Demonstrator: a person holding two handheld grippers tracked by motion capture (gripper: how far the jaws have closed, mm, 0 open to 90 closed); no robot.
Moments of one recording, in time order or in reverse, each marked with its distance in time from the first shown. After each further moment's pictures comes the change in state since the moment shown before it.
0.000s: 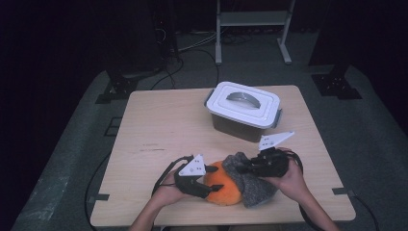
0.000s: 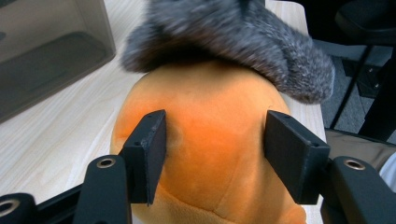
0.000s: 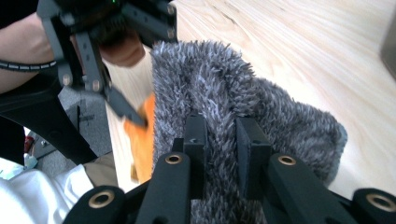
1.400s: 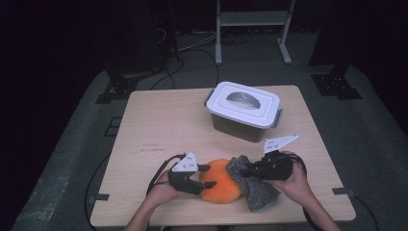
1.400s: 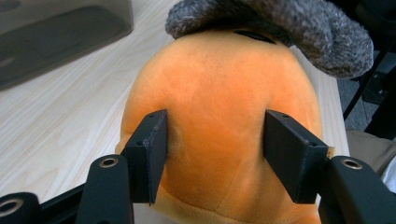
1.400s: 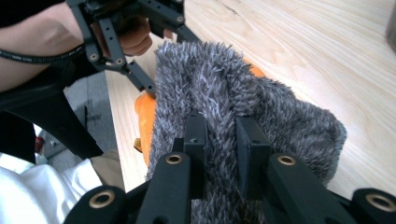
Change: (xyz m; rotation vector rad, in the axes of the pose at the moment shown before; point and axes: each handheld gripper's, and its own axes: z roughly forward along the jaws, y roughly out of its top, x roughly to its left) left arm 0.019 -0.023 -0.007 0.012 0.019 -0.085; right arm -0.004 -0.017 -0.005 0.004 0.016 0.029
